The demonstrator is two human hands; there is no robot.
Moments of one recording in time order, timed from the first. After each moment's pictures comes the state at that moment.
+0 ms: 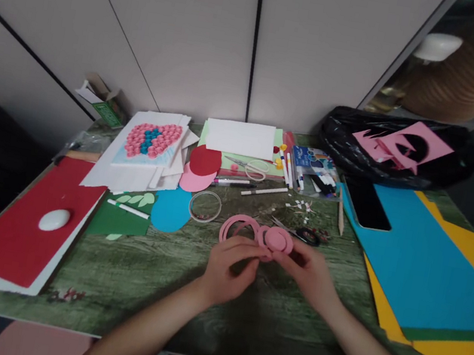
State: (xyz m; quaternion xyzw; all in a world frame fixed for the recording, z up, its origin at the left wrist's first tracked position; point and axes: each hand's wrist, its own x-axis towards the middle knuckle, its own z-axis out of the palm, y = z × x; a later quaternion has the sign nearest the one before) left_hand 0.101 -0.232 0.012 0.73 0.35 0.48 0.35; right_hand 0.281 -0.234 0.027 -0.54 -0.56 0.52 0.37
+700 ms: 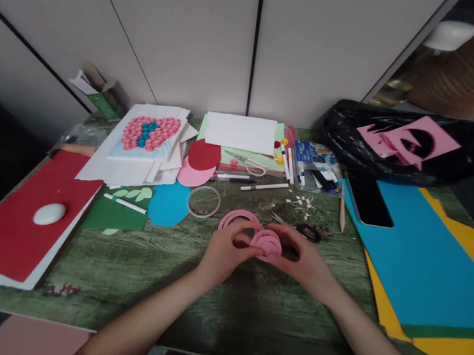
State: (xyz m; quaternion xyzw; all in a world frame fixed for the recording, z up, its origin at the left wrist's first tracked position) left_hand 0.108 -0.217 0.010 0.53 0.50 0.35 0.58; right_hand 0.292 -0.226 0.016 -0.53 -0.62 0.49 0.32
